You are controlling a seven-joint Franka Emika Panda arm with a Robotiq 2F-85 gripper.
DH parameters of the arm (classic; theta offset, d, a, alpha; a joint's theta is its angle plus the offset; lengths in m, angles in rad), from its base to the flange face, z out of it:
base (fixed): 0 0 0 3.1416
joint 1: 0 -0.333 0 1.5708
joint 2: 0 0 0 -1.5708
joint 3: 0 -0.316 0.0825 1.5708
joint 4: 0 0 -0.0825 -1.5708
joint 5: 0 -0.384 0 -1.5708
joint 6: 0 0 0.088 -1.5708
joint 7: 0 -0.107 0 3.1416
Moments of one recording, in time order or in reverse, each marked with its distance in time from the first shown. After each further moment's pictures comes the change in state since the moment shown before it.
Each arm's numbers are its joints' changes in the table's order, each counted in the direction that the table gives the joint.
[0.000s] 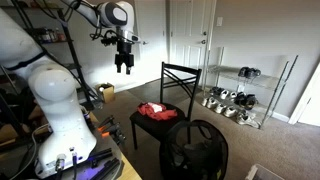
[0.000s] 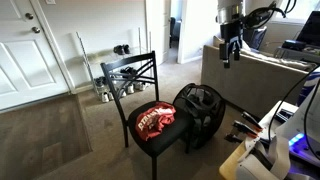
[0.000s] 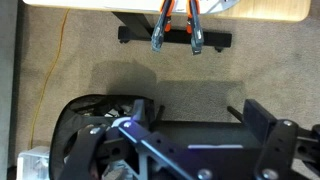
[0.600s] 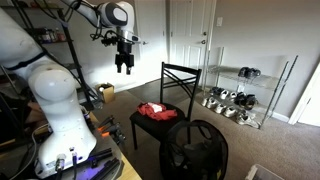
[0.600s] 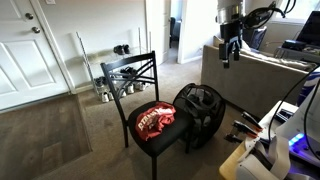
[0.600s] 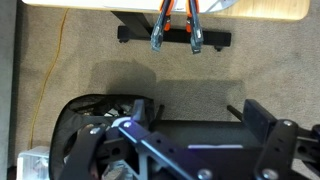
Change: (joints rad) arm 0.000 0.003 0.002 0.000 -0.002 0.007 -0.003
